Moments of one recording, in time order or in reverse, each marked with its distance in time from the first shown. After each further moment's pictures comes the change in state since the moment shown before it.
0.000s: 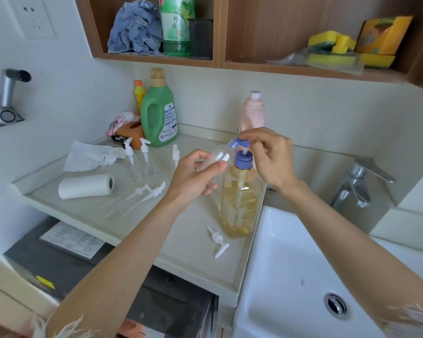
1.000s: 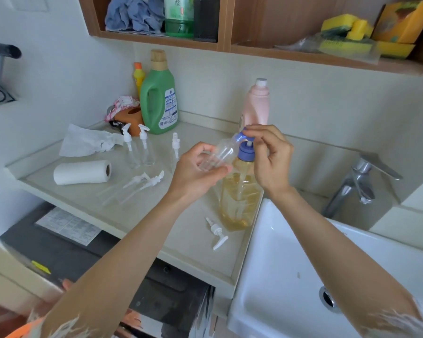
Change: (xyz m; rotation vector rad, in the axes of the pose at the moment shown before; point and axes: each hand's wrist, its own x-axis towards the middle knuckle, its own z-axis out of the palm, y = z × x) left_hand -0.003 -0.016 0.004 0.043 0.028 0.111; right_hand -0.019 0.017 0.022 0.104 0.172 -0.010
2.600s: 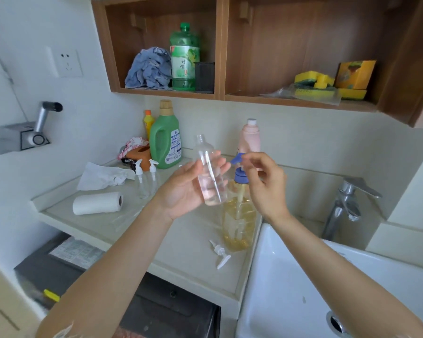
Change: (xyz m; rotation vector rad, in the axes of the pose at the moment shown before) left_hand -0.016 0.047 -0.035 -0.784 -0.627 -0.041; right_hand -0.011 -0.072 -0.019 0.067 -0.077 0.167
